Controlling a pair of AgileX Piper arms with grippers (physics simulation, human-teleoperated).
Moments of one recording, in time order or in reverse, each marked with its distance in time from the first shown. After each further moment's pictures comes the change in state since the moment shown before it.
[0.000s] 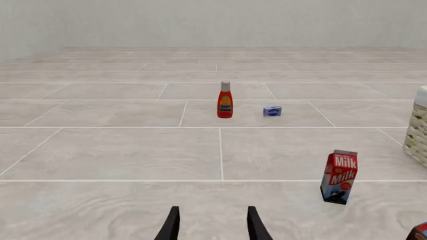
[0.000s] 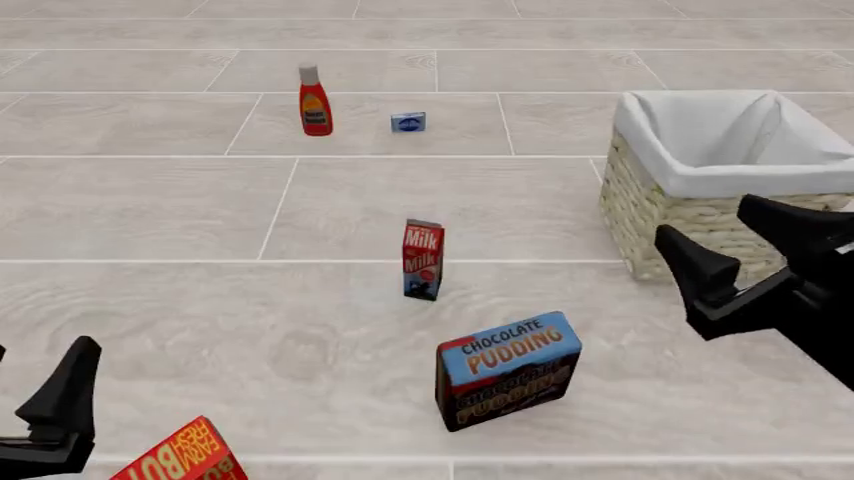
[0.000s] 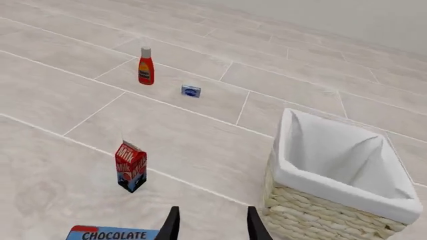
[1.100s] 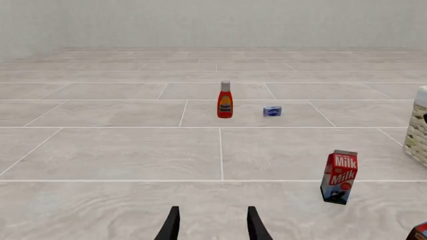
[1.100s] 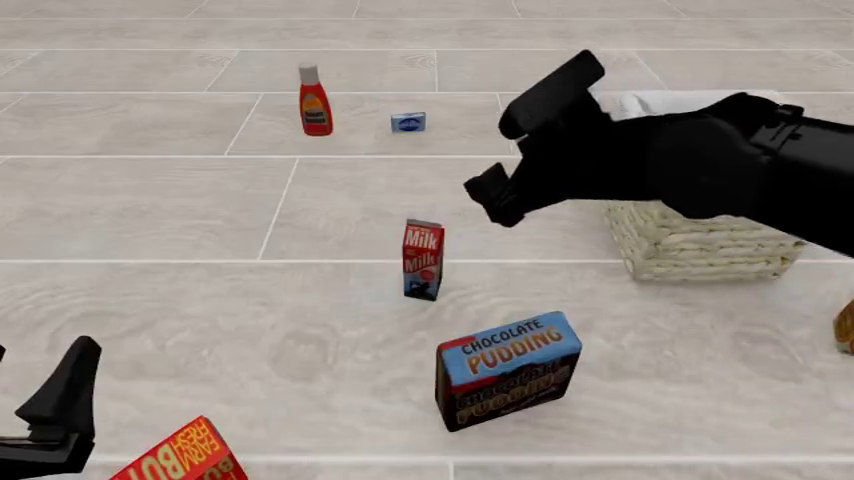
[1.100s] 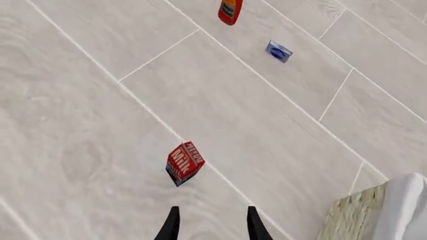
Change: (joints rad) left arm 0.000 0.000 0.000 0.000 0.000; right arm 0.258 0.769 -0.726 0.410 -0.113
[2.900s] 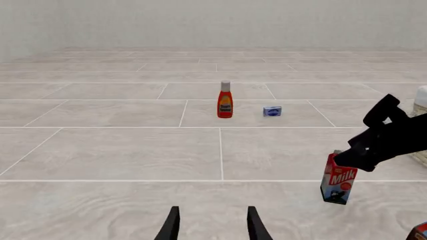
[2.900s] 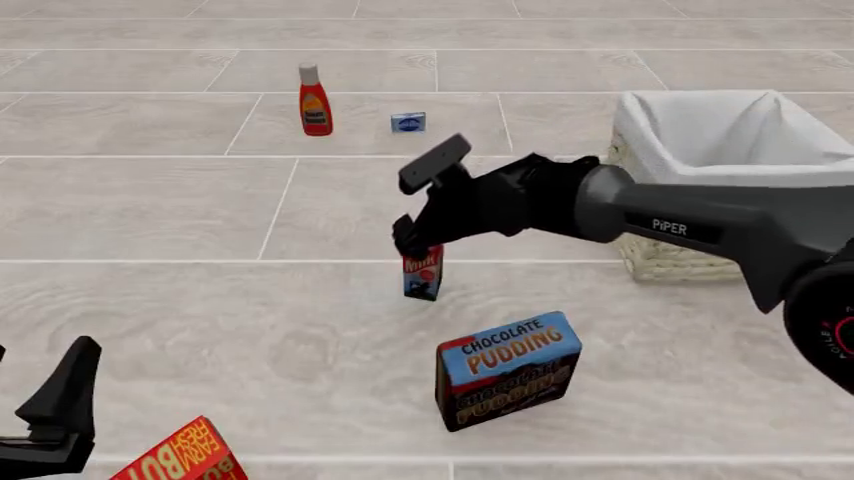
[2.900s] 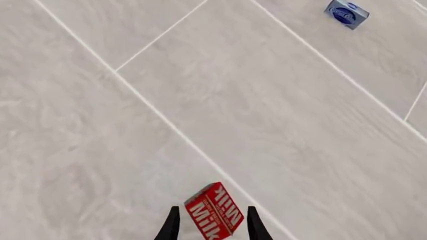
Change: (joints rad) left arm 0.000 0.000 0.000 0.000 0.000; right arm 0.060 0.534 -0.278 -0.075 0.095
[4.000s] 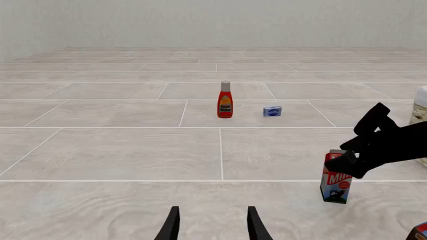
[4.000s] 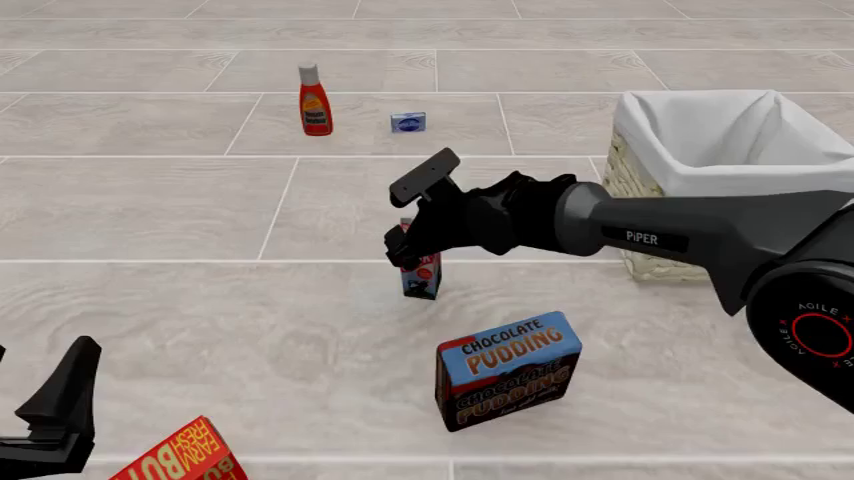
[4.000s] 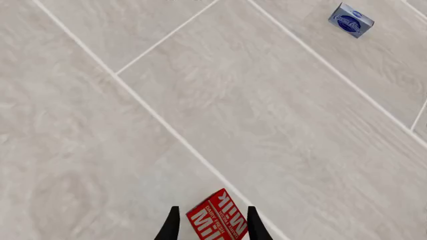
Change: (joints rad) left arm 0.000 0.000 0.000 0.000 0.000; right arm 0.019 0.053 0.010 -0.095 0.074
